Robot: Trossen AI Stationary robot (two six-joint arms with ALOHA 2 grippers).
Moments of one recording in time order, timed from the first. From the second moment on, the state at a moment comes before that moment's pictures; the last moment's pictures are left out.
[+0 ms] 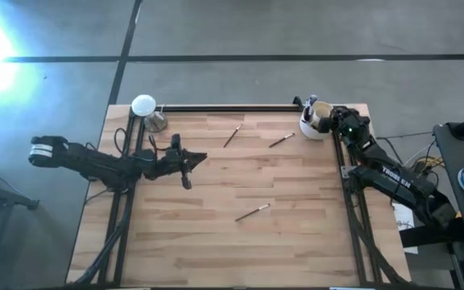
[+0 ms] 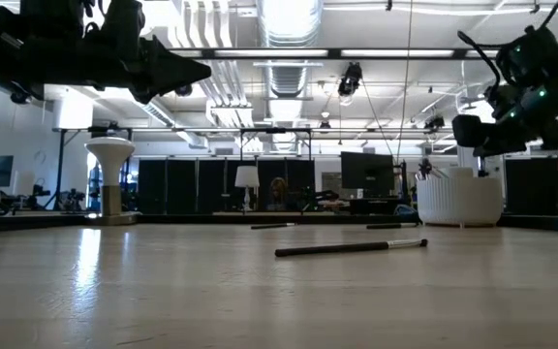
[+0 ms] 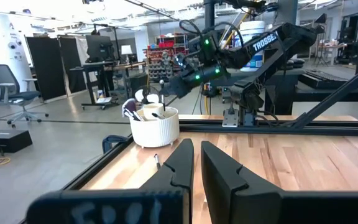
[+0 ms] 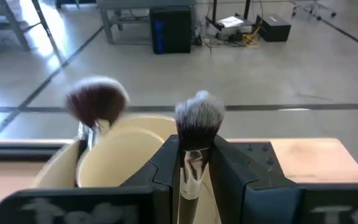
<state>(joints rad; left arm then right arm) 0.01 1.07 0.24 0.96 -0.26 0.09 -1.01 0.61 0.20 0.06 0.47 0.23</state>
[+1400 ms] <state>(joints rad) 0.01 1.07 0.24 0.94 -0.25 0.06 -0.84 0.61 0.52 -0.48 0.34 0.23</state>
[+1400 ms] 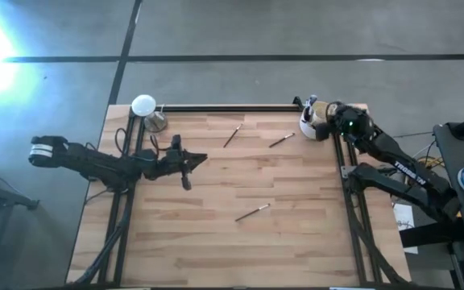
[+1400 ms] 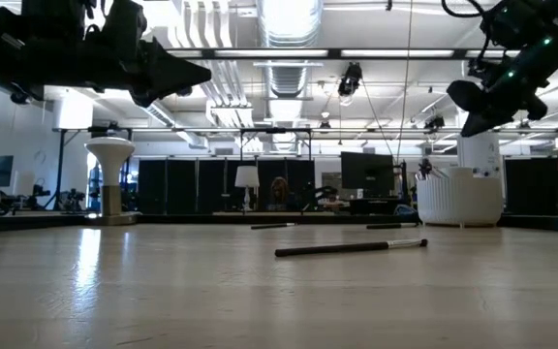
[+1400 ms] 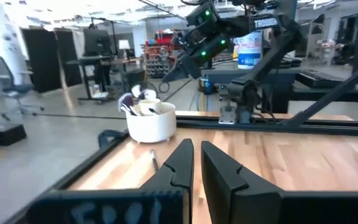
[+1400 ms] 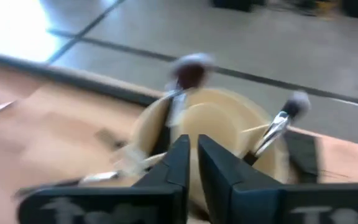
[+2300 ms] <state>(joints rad) -0.23 1.81 0.77 0.52 -0.21 -0.21 -0.24 0.61 0.43 -0.20 0.63 0.23</state>
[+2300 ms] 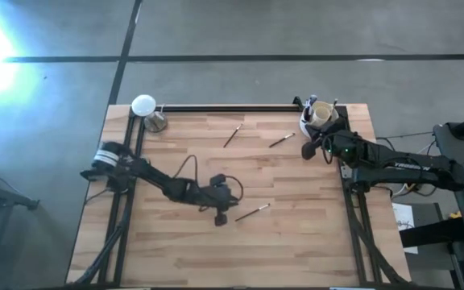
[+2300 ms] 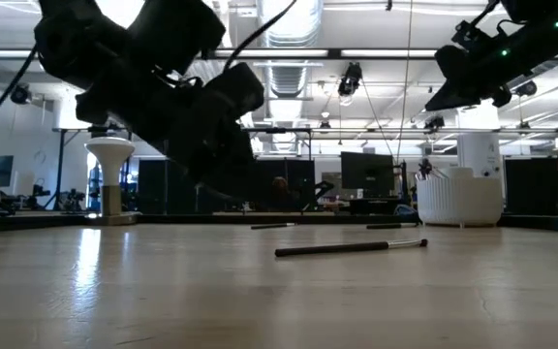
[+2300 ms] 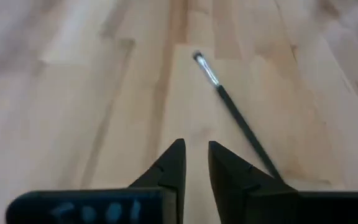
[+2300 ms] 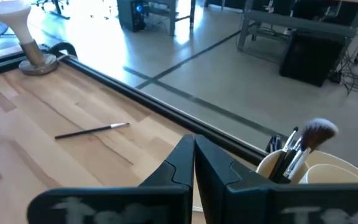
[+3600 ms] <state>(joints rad) -0.39 1.94 1.02 -0.03 -0.36 -0.47 -0.24 0.61 0.42 -0.18 0.63 0.25</state>
